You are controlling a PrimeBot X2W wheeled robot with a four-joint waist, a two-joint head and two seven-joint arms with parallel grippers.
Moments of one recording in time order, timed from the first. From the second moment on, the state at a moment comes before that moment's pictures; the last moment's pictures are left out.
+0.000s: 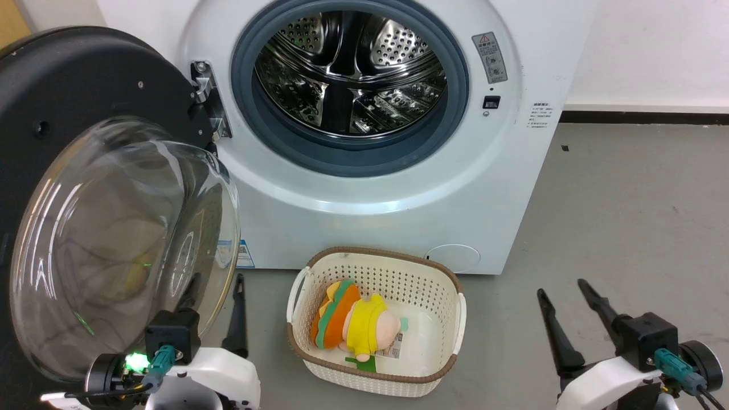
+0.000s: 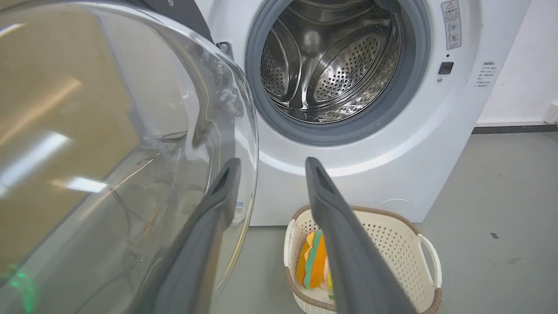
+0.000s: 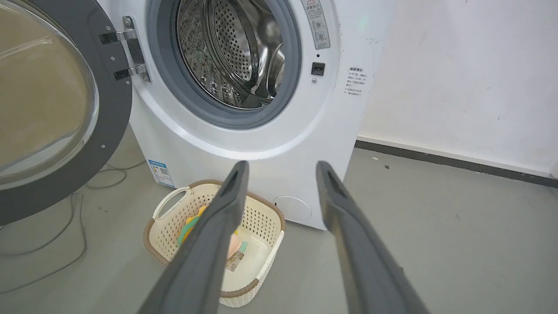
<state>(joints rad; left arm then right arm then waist) -0.01 0.05 0.00 0.00 0.00 0.01 0.00 0.01 -0.05 0.00 0.01 0.01 0.13 0.00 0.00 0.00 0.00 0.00</state>
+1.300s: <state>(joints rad) -0.17 0.06 -0.01 -0.13 -0.04 0.02 -0.08 0.01 -0.05 -0.06 0.00 0.08 0.13 -0.07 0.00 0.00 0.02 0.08</state>
